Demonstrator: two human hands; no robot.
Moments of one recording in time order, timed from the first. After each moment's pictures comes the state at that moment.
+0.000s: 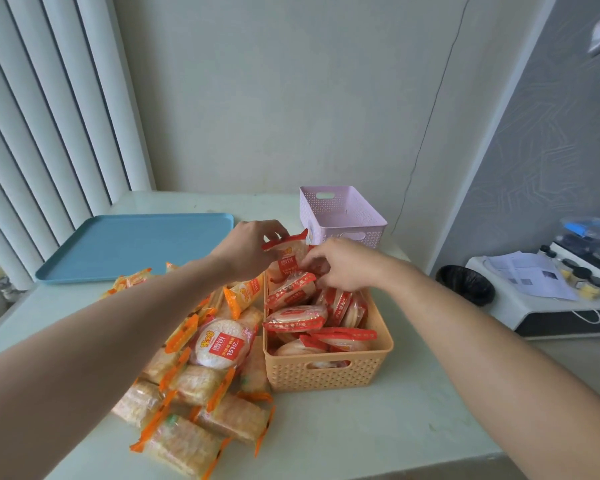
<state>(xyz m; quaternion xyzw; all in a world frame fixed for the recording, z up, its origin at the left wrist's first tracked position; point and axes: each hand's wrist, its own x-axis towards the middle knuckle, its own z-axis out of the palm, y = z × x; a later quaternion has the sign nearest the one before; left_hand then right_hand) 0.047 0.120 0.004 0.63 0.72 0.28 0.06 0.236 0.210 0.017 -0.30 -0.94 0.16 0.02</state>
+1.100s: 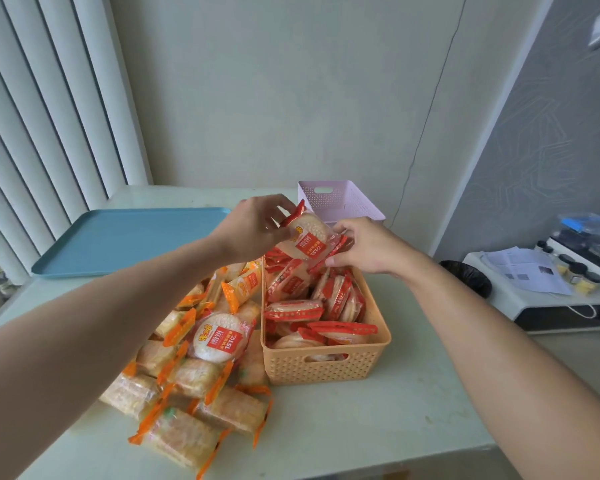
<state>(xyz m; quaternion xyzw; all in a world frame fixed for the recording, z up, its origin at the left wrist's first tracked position) 0.058 0.114 0.032 0.64 0.66 0.37 0.10 0.262 0.229 0.024 -0.40 -0.87 0.27 0.13</state>
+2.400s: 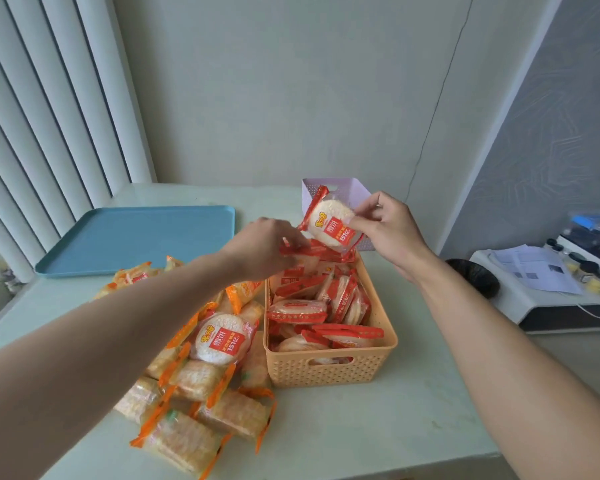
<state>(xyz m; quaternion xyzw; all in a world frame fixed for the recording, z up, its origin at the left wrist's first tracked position) 0.066 0.118 0.010 0.69 0.68 0.22 0.04 0.267 0.235 0.022 -0.35 -0.73 0.43 0.41</state>
